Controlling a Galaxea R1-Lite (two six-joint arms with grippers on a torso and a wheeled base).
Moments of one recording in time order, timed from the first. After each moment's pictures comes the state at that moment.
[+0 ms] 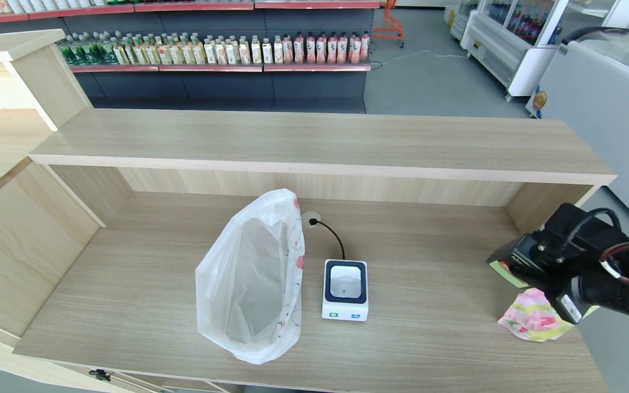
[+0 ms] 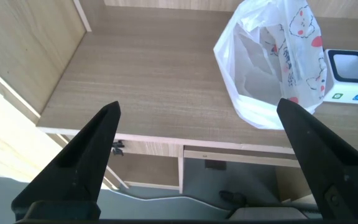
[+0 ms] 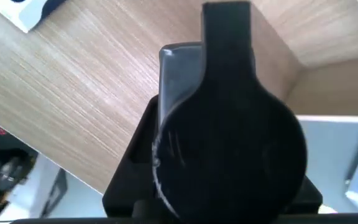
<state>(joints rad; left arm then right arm) 0.00 0.00 0.00 0.00 0.00 0.00 0.17 1.33 -0.55 -0.35 0.07 -0.74</state>
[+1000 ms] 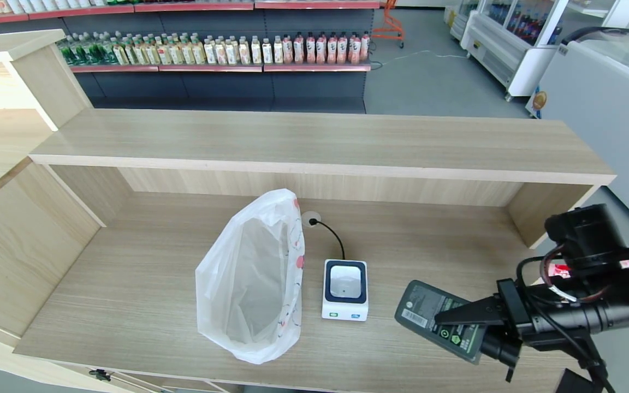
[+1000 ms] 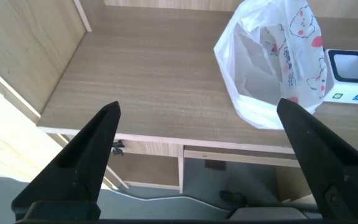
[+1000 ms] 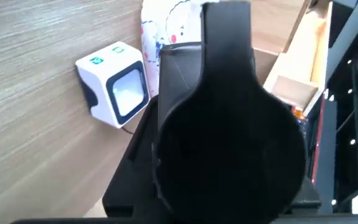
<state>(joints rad) 0.00 0.00 0.00 0.00 0.00 0.00 0.25 1.61 -0.71 -0.07 0.90 -2.77</state>
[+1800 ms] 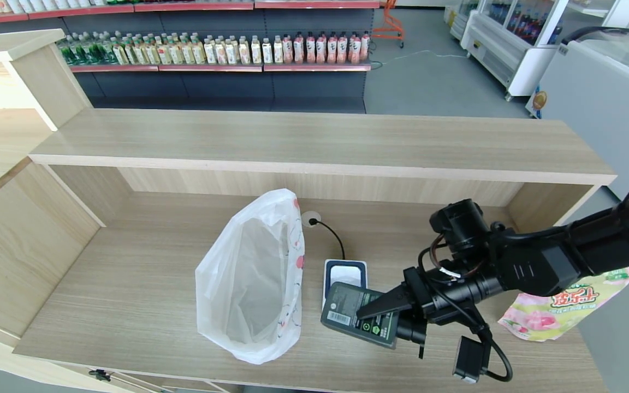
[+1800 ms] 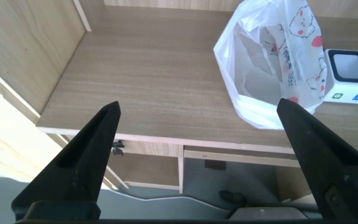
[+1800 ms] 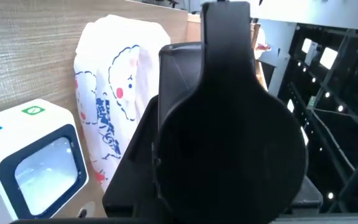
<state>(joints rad) 0.00 0.00 0.00 0.00 0.00 0.00 0.45 1.96 -1.01 -0.08 1.07 -2.80</state>
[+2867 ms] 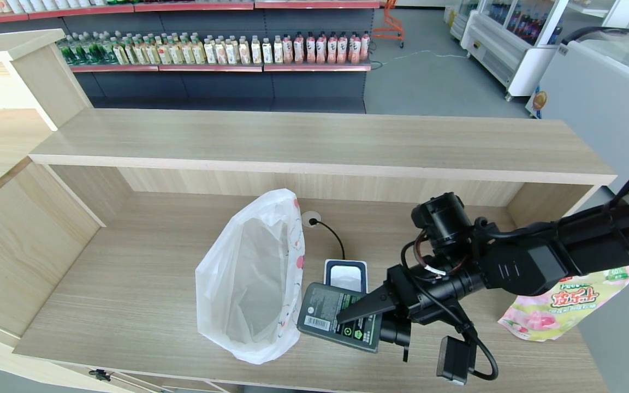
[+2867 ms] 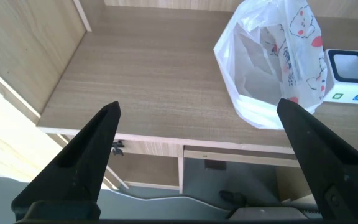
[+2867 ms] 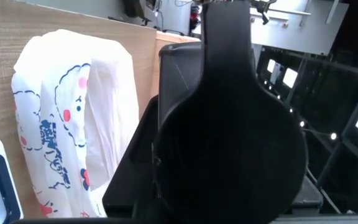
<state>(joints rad) 0.00 0.00 0.00 0.00 0.00 0.00 0.53 1.97 -1.08 -0.09 1.13 -2.80</state>
